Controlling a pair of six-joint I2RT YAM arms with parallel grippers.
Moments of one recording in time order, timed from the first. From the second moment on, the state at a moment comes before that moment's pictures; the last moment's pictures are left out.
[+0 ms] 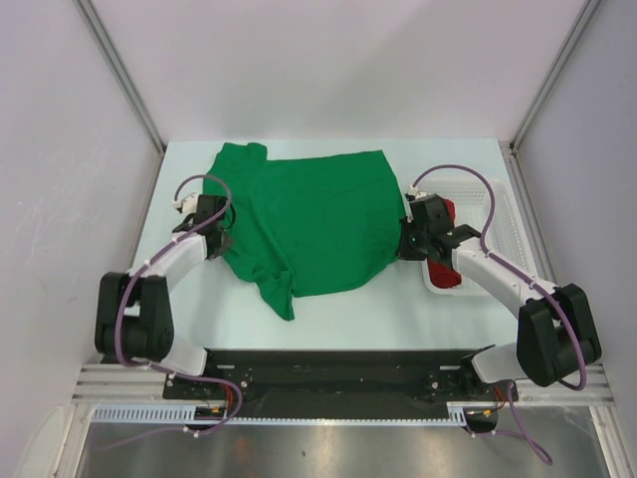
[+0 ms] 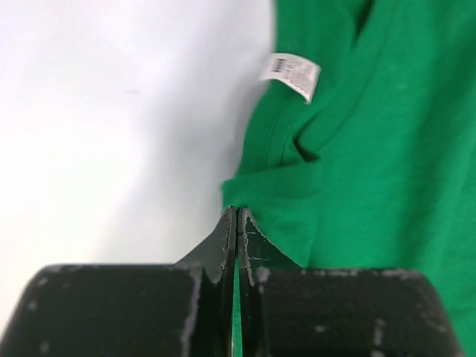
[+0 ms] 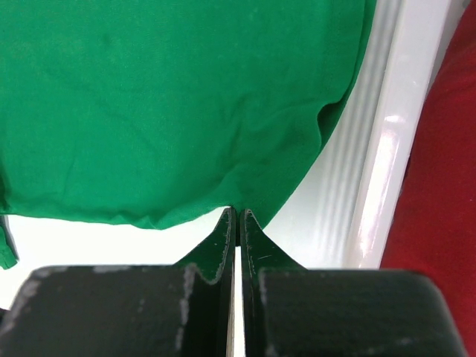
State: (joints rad) left arm -0.10 1.51 0.87 -0.34 -0.34 -0.68; right arm 0.41 1.38 0.91 -0.41 -0.02 0.38
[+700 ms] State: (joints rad) left arm -0.03 1.15 0.74 -0.59 -0.36 -0.63; right arm 0.44 1.40 0.93 -0.45 0.03 0.37
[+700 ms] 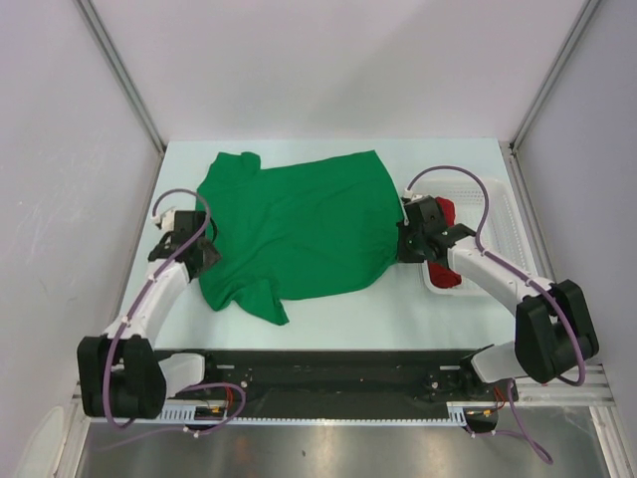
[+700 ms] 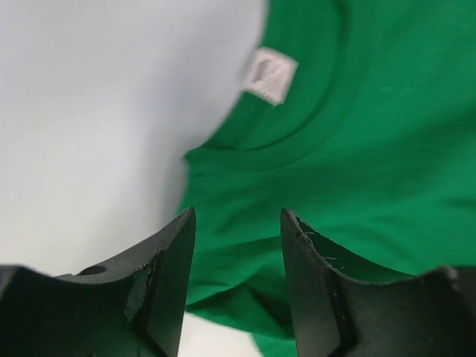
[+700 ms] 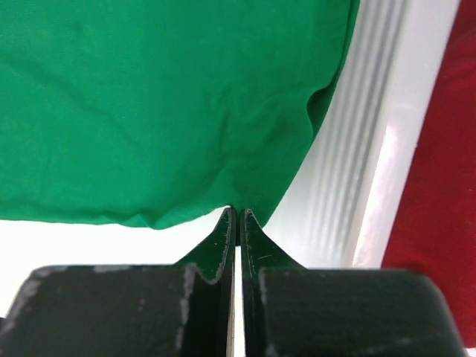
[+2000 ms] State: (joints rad) left arm 0.24 2.42 2.02 -0.50 -0.15 -0.60; right arm 0.50 1.59 1.12 -0.39 -0.01 0.37
